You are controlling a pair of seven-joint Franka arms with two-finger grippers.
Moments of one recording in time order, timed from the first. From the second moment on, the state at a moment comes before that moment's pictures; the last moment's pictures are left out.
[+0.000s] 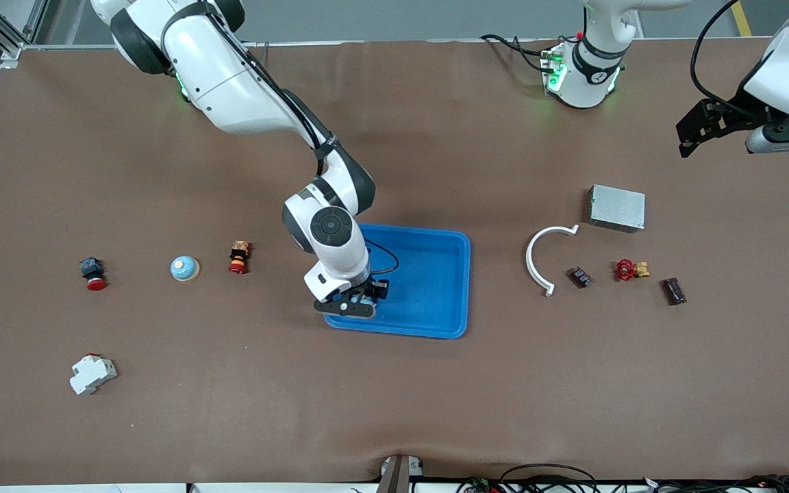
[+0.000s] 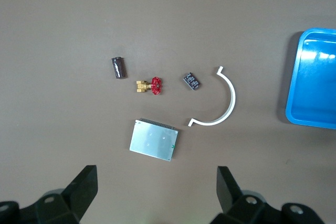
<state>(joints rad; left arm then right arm) -0.05 -0.15 -0.11 -1.69 0.07 1.57 -0.15 0.59 0.86 0.05 -1.38 -0.08 2.37 0.80</state>
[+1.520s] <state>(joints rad) -0.05 -0.15 -0.11 -1.68 0.07 1.57 -0.15 0.42 0.37 0.04 -1.93 -0.08 2.36 0.26</state>
